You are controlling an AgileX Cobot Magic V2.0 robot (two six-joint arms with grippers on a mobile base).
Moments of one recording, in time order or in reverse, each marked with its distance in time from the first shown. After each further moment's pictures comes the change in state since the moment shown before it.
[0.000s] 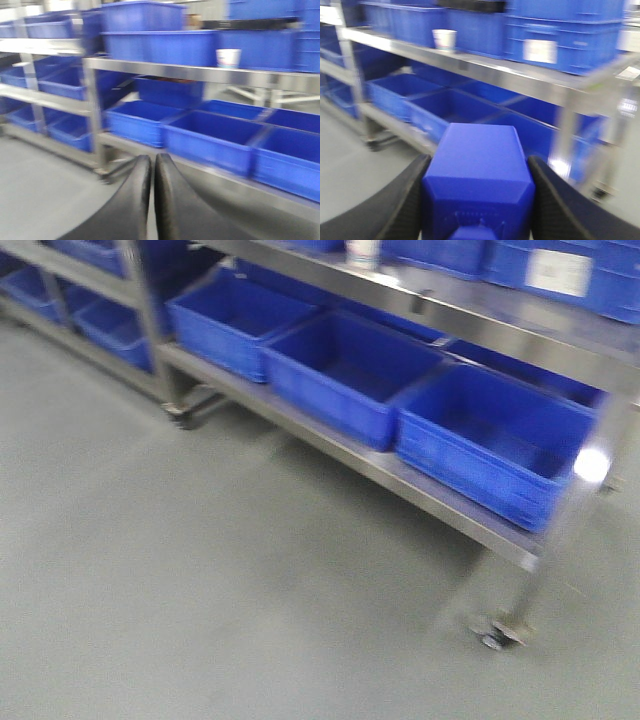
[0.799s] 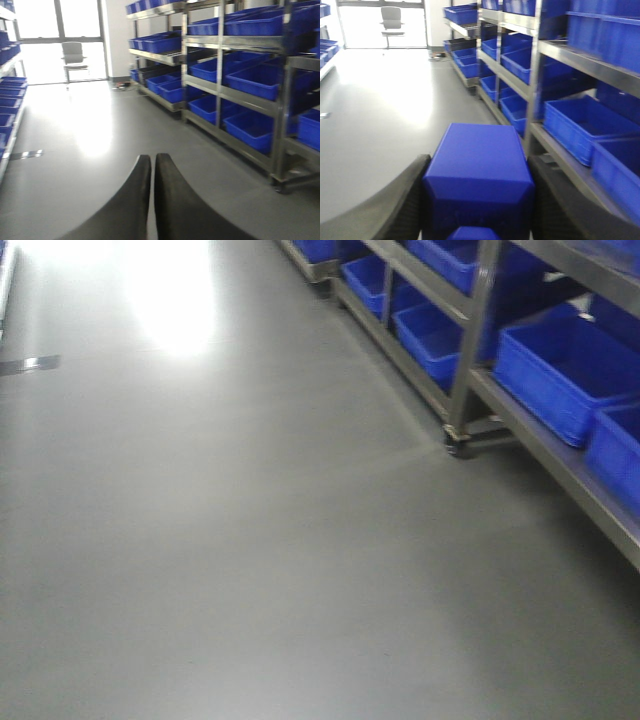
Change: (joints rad) left arm 0.000 0.000 0.000 0.000 0.000 0.000; right arm 0.000 0.000 0.000 0.000 0.000 0.000
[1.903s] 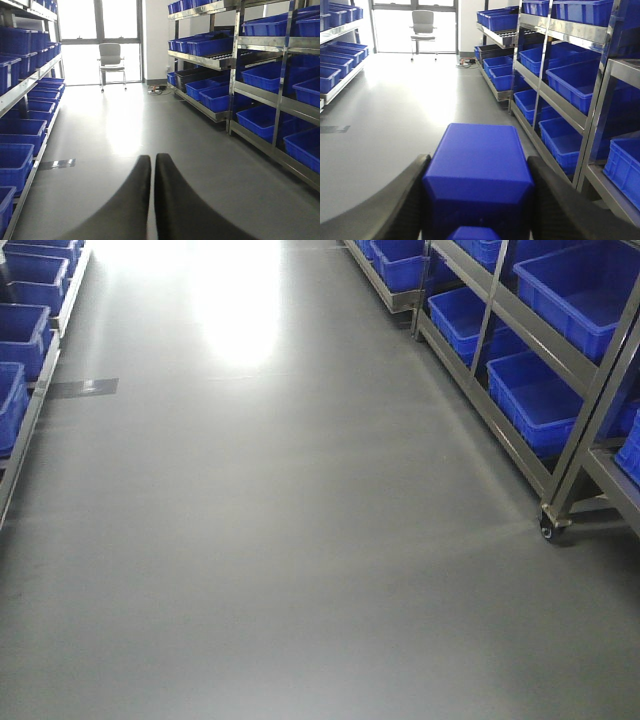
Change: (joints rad) left arm 0.000 0.000 0.000 0.000 0.000 0.000; right arm 0.000 0.000 0.000 0.000 0.000 0.000
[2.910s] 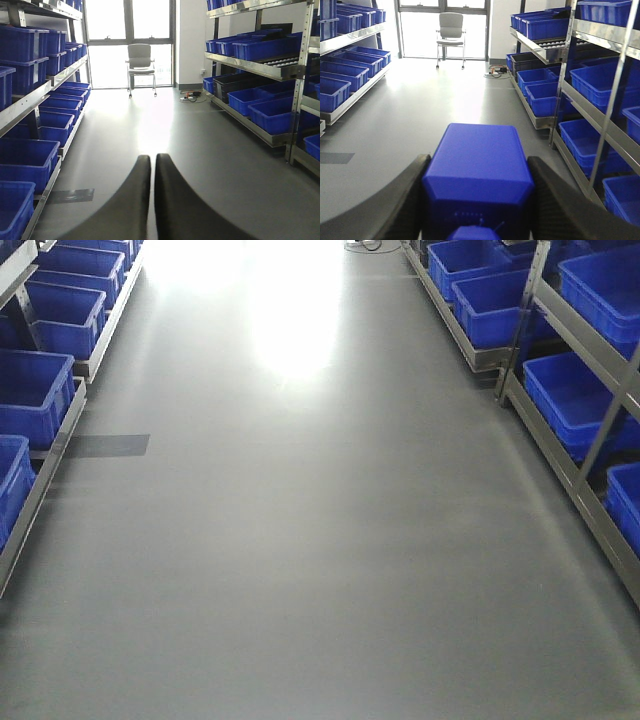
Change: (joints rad) left arm 0.000 0.000 0.000 0.000 0.000 0.000; right arm 0.000 0.000 0.000 0.000 0.000 0.000
